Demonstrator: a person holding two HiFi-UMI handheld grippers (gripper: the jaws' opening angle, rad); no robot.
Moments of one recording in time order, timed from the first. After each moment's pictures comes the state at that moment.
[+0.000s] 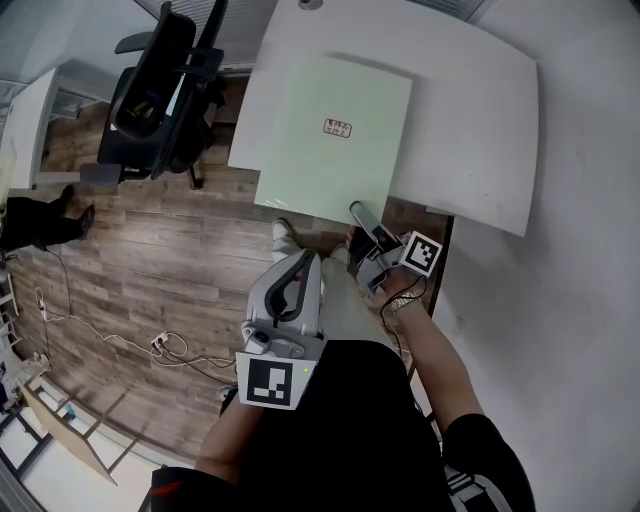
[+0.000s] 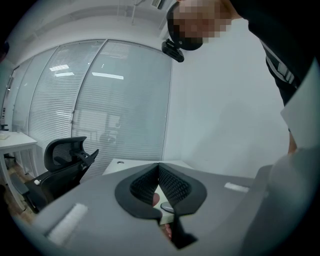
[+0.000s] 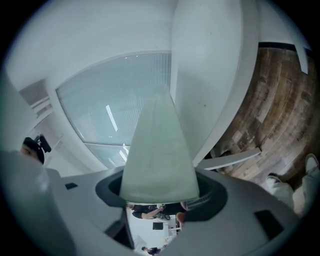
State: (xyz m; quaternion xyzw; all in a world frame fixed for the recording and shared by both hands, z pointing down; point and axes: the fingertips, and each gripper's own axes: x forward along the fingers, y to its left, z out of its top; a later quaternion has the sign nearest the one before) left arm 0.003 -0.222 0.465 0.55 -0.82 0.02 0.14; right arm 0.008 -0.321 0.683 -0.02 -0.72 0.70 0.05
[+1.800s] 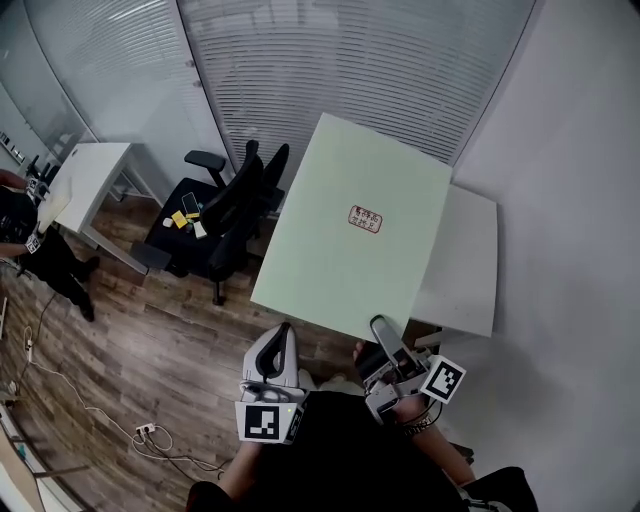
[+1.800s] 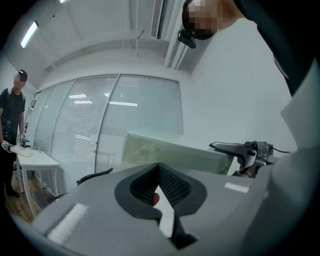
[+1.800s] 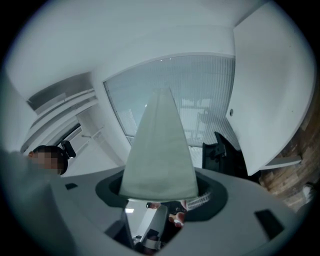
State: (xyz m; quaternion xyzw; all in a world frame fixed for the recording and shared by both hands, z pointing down) left arm -0.022 -0.125 0.328 0.46 -0.89 -0.04 0.00; right arm 0.046 -0.259 0.336 -0.13 -0.76 0.62 -0.09
